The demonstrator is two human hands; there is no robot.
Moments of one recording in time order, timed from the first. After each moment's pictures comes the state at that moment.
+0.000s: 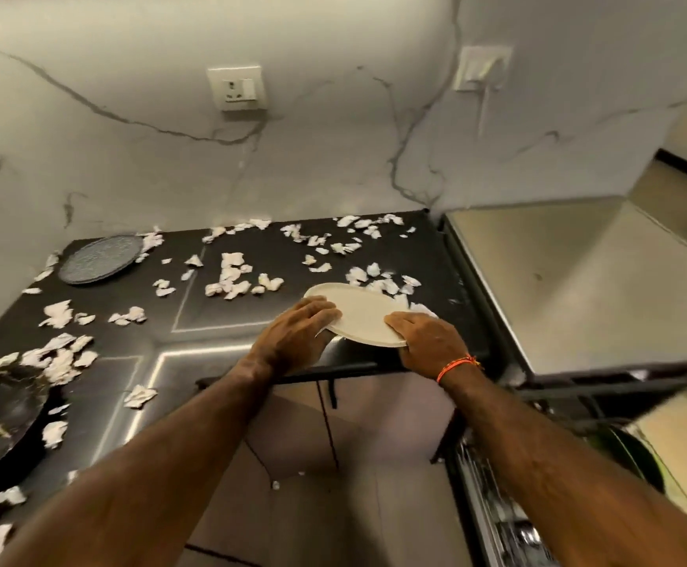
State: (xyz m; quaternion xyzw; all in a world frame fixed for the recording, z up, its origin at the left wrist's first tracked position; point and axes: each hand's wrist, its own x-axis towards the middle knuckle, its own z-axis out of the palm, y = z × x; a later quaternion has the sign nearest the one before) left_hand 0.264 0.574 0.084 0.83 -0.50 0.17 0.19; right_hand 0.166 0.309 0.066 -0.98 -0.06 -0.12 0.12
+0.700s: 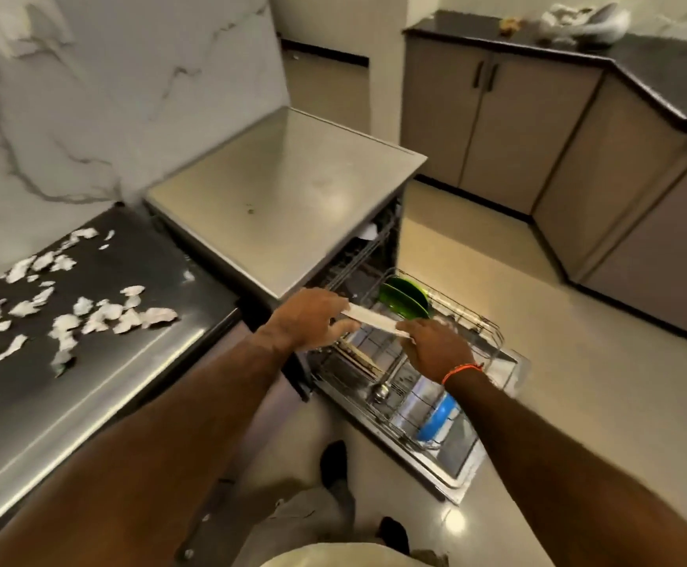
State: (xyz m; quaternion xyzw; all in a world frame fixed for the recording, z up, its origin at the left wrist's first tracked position) left_hand 0.056 0.203 0.045 0.65 -0.75 -0.08 0.06; right_hand -0.199 0.131 -0.024 -0.90 0.39 -0.08 0.17
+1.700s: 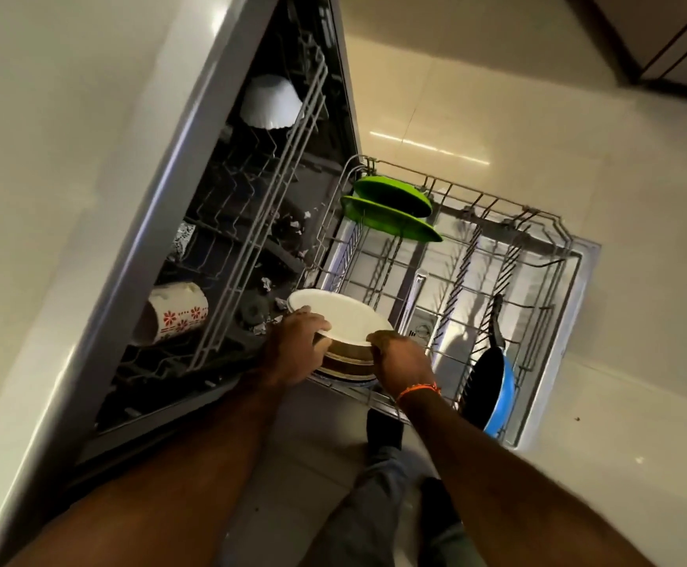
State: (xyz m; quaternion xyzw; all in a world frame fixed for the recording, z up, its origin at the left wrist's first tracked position) left_hand 0.119 0.017 -0.363 0.71 -0.62 -0.33 0.01; right_hand -0.083 0.014 -0.406 -0.72 0.57 0.01 0.39
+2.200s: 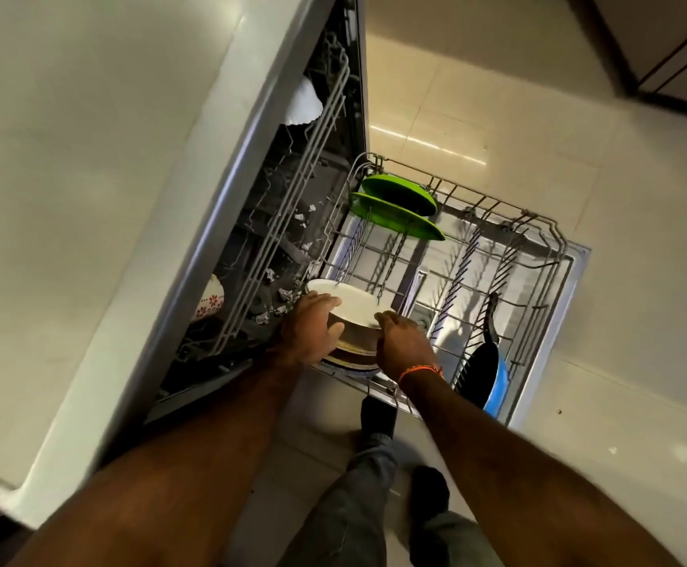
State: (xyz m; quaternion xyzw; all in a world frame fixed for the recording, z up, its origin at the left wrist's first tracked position) left_hand 0.117 0.004 -0.351 0.73 -0.57 -0.38 -0.02; right_hand -0.070 0.000 -0.386 -0.72 0.58 0.10 0.37
